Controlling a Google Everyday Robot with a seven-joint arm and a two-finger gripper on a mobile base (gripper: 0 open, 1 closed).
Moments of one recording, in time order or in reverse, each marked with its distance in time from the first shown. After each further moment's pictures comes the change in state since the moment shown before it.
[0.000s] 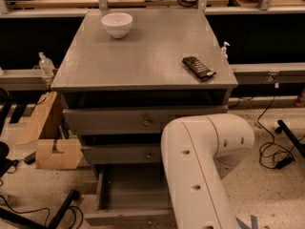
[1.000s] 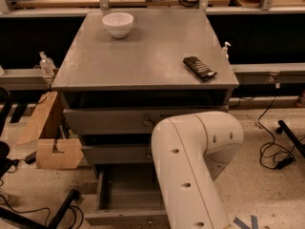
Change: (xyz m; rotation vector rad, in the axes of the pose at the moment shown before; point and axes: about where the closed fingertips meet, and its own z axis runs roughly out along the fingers) arm 0.004 0.033 0.000 -0.078 0.050 0.042
